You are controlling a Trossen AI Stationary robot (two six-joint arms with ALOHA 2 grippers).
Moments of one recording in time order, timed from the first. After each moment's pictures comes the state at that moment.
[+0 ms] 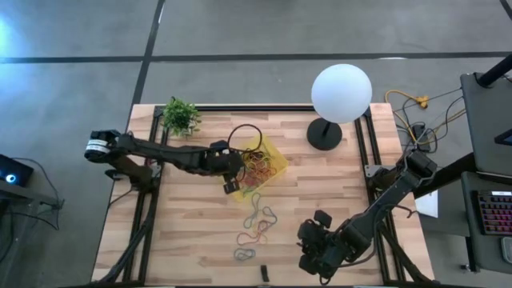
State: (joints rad) left arm -0.02 1.47 0.99 -0.51 -0.32 -0.22; right arm 0.77 1.75 1.33 -0.77 0.45 1.17
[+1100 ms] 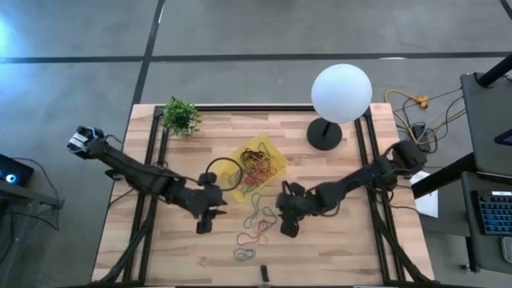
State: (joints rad) left arm -0.46 1.24 0.98 -0.52 -0.24 -0.41; right arm 0.38 1.75 1.00 -0.28 0.20 0.66
